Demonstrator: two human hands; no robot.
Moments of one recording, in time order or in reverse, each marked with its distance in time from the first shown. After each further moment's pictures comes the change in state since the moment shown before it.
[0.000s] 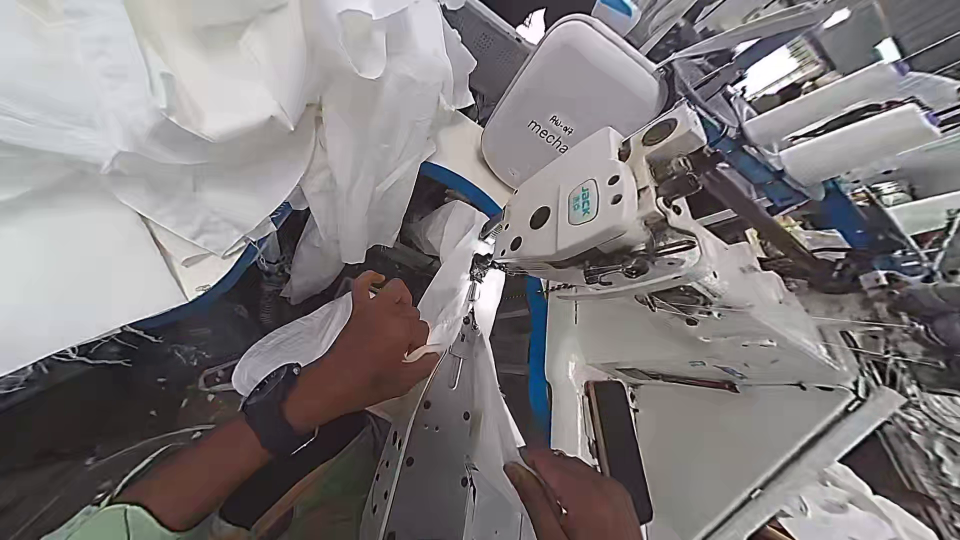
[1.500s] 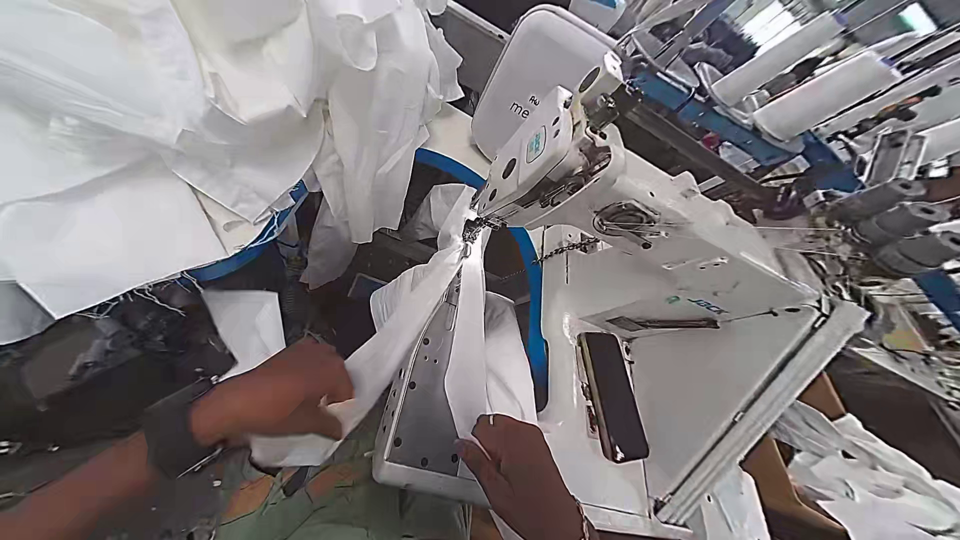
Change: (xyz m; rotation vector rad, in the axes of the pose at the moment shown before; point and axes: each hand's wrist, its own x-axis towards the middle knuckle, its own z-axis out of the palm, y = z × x) left_hand -0.086 0.019 -0.049 -0.135 -0.802 -0.285; right_hand -0.034 0.037 0.072 0.261 0.125 -0.371
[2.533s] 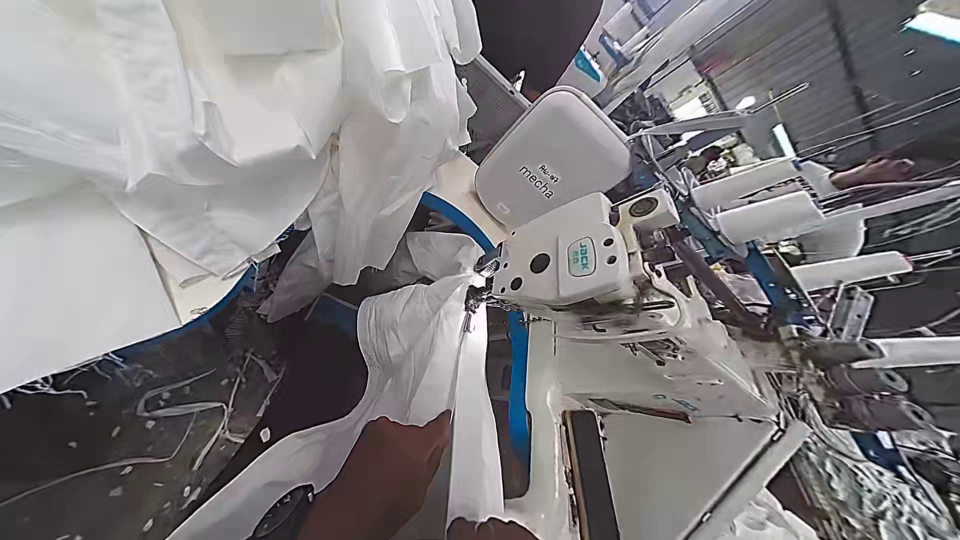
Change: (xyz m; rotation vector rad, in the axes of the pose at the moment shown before) left_hand 0.088 0.050 0.042 -0.179 0.957 0.256; right_hand 0.077 -0.082 -0.028 -0.468 -0.450 0.192
